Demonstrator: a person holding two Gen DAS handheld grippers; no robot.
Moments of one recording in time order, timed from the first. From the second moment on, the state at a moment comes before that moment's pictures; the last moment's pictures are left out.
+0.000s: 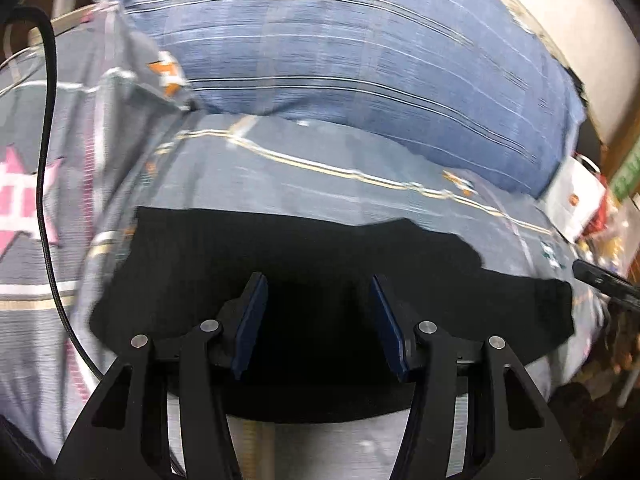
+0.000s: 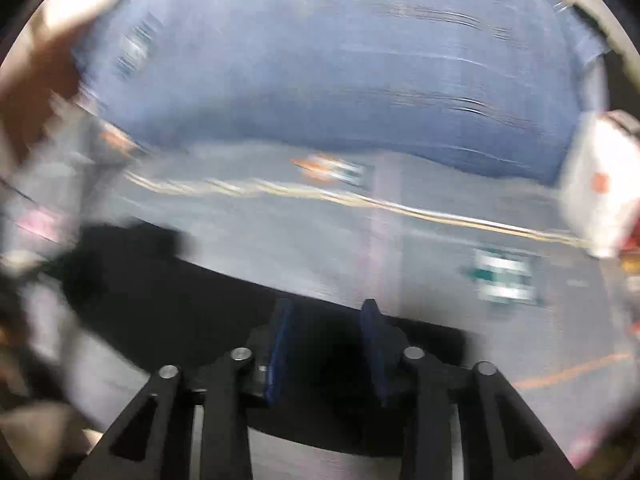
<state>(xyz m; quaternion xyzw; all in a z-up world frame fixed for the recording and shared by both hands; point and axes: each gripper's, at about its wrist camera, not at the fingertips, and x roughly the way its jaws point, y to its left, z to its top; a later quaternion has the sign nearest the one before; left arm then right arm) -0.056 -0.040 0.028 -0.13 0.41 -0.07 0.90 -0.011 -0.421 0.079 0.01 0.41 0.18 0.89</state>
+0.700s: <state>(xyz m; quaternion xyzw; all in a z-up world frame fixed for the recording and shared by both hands) -0.025 0.007 -0.009 -0.14 0.42 0.00 0.90 0.069 -0.305 0.005 0.09 0.42 0.22 0.88</state>
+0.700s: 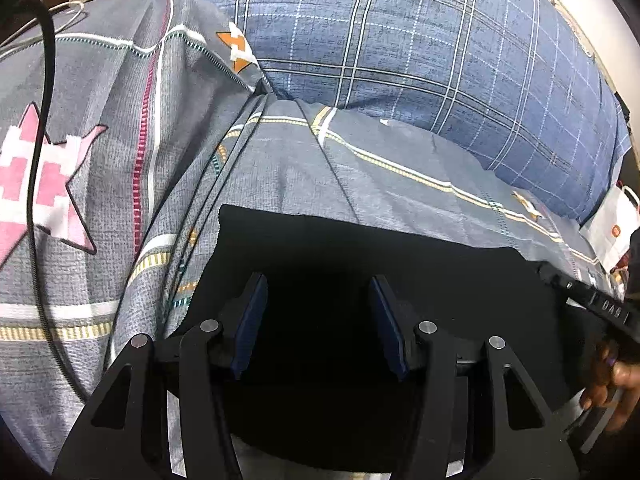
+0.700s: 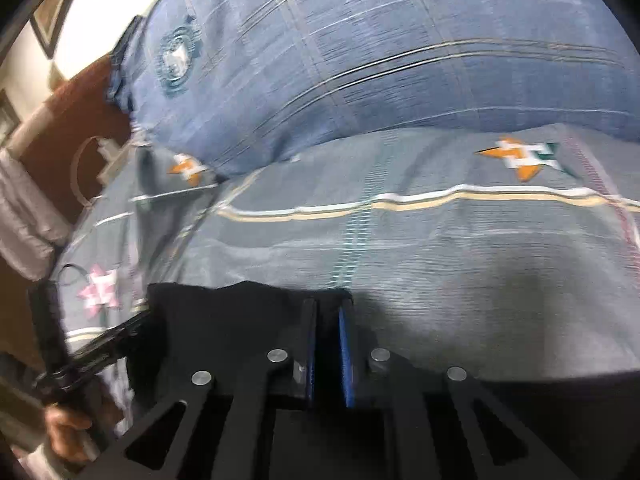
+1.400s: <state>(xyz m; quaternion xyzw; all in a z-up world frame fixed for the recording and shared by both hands) -0.004 -0.004 -0.001 -0.13 0.42 0.01 0.90 0.049 -0.201 0.004 -0.01 0.40 0.29 0.87</state>
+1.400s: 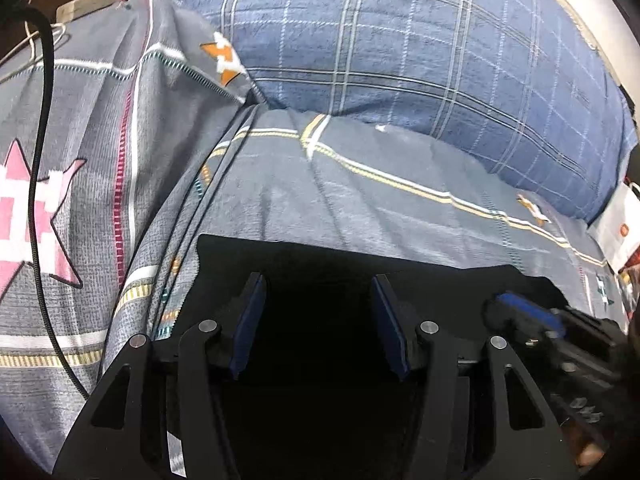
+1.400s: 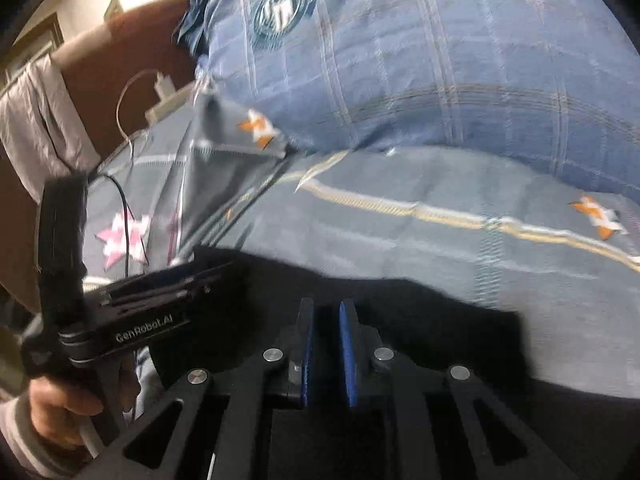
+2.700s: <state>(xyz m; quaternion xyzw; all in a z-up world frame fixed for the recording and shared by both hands) -0.069 -0.008 -0.004 -0.11 0.39 0.02 0.91 -0.023 -0.217 0.002 0.01 0.39 0.27 0.88</state>
